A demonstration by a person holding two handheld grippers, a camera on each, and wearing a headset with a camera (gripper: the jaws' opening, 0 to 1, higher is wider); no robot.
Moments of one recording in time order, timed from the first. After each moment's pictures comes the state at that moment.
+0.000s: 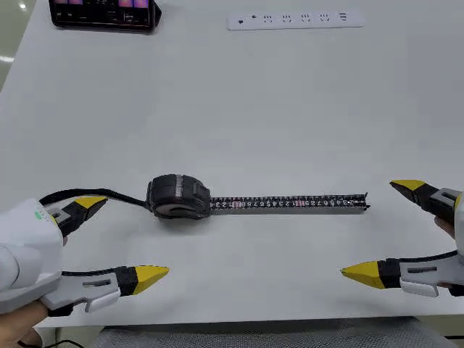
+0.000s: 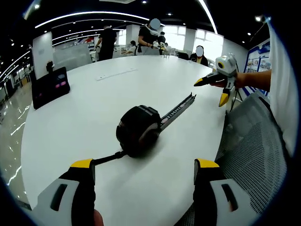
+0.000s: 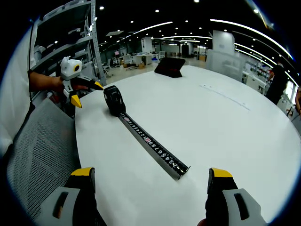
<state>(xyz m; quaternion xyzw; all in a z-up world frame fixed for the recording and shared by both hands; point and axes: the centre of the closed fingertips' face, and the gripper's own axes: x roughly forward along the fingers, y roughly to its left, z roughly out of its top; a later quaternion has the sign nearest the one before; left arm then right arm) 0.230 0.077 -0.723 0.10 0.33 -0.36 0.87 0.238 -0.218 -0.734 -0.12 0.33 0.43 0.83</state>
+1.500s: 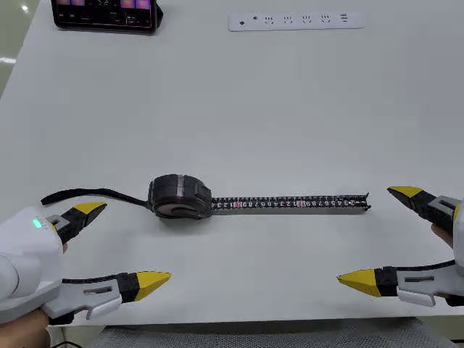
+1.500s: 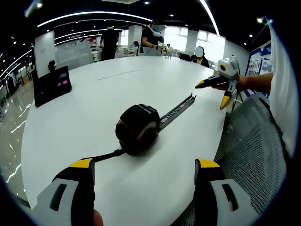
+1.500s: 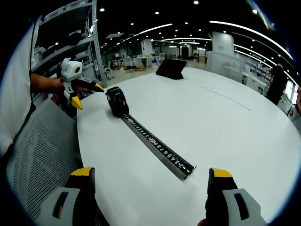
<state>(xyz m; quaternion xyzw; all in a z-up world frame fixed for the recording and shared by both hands) 0.225 0.078 -0.723 0.09 0.33 -0.35 0.87 0.231 -0.209 -0.734 -0.12 0.33 0.44 0.83</state>
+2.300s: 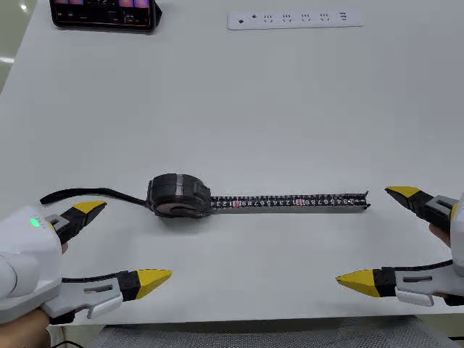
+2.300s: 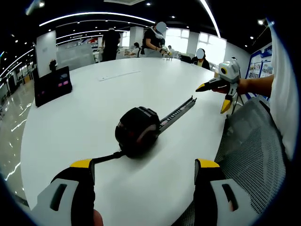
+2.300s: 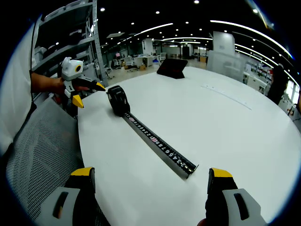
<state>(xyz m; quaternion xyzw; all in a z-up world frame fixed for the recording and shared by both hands) 0.227 0.075 -0.721 0.09 0.33 -0.35 0.87 0.228 -0.209 -0.736 -0.12 0.33 0.44 0.83</state>
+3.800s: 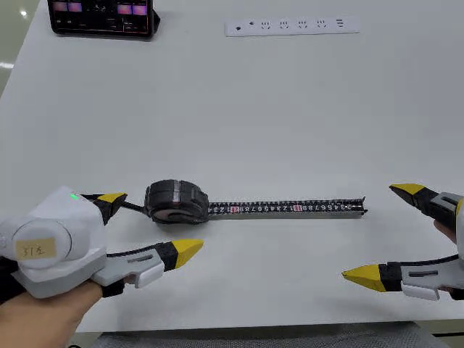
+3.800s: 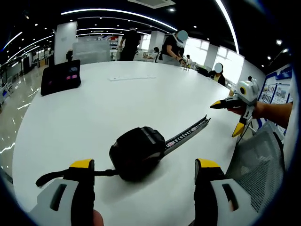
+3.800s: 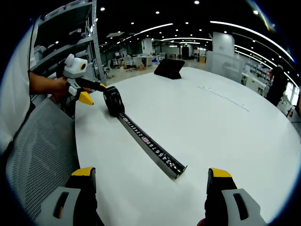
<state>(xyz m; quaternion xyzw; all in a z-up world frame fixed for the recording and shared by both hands) 0.263 0.042 -0.722 0.01 0.33 -0.28 0.90 0.241 -0.222 -0.734 -0.13 0.33 0.43 0.83</state>
